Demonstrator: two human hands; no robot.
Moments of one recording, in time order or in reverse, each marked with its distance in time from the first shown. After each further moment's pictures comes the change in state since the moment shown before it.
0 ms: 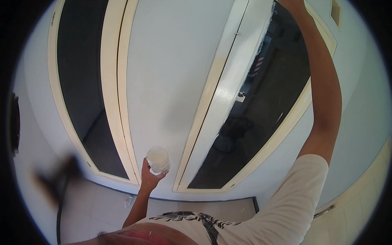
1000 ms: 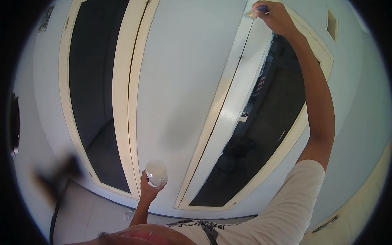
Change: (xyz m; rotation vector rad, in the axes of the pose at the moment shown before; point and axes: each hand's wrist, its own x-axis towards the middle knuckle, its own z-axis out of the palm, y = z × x) left_hand 0.000 -0.012 -0.002 0.071 0.107 0.063; right_hand -0.021 0.029 -0.005 0.032 -0.303 -0.007
